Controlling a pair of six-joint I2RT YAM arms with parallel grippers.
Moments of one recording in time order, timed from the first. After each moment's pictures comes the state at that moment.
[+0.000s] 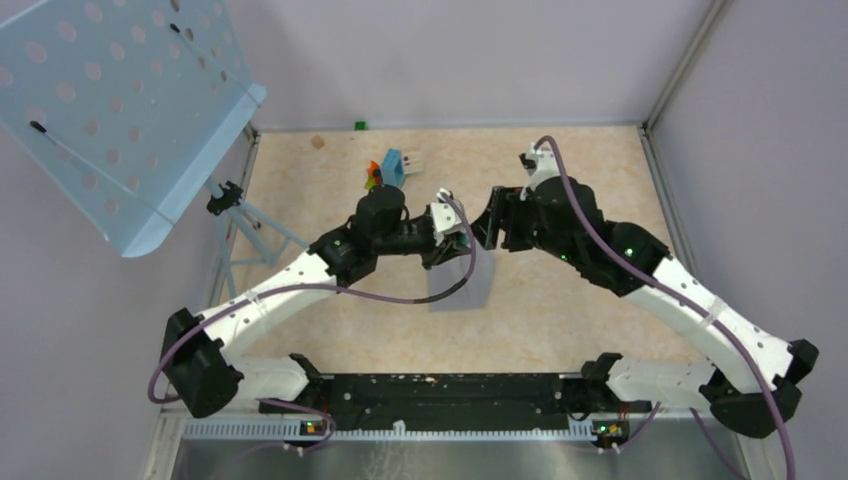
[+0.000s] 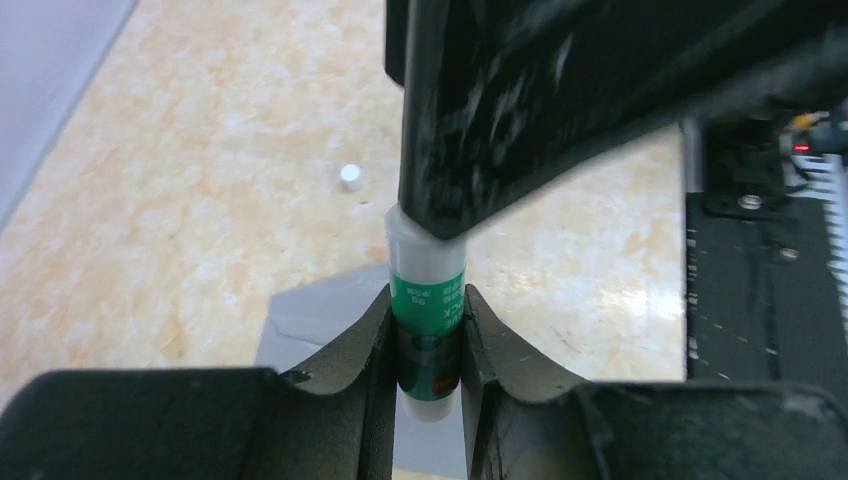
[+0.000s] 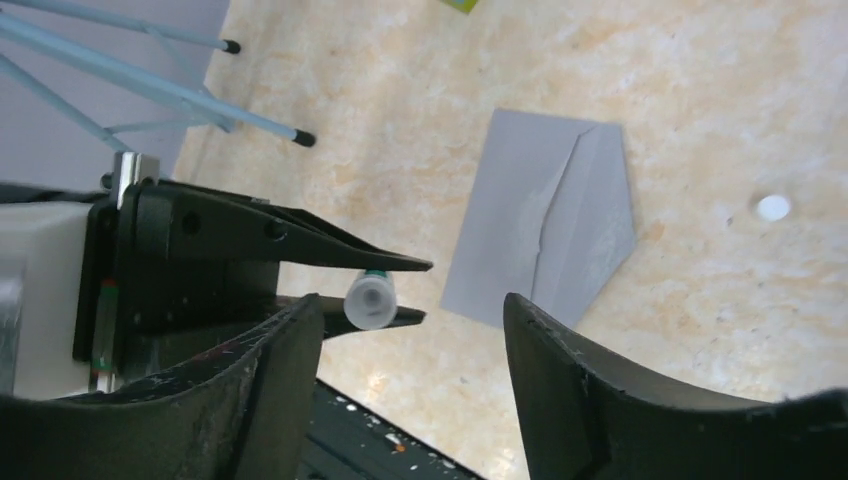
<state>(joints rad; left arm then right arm) -0.81 1.26 1.02 -0.07 0.47 0.29 0.87 1.12 1.31 -0.70 0.21 0.64</state>
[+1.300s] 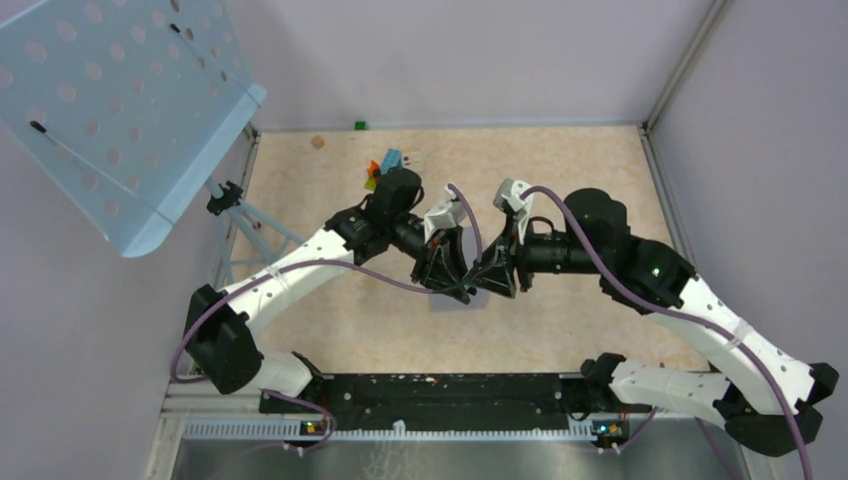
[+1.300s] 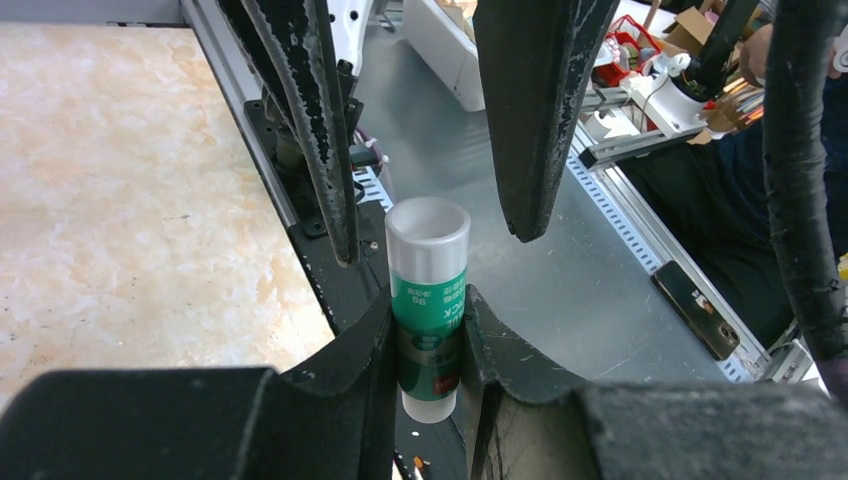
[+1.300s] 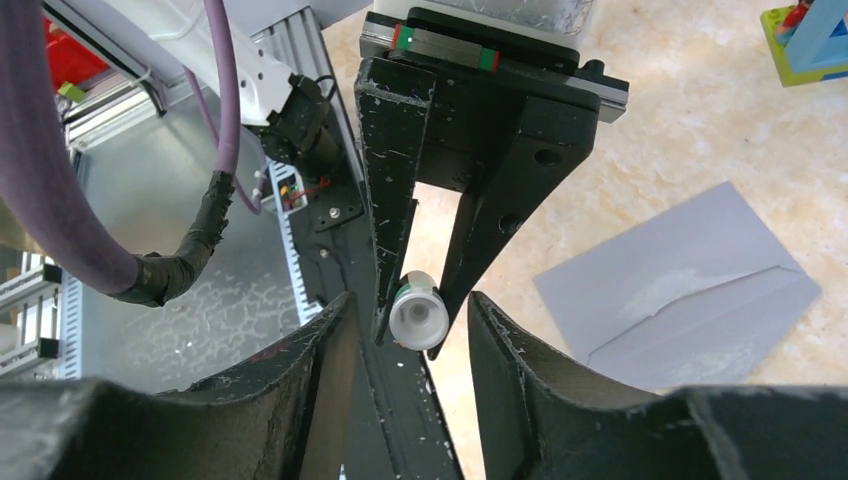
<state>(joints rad) -0.74 1.42 1.20 -0.29 1.41 0.13 0.87 0.95 1.24 -0.64 -0.44 0.11</state>
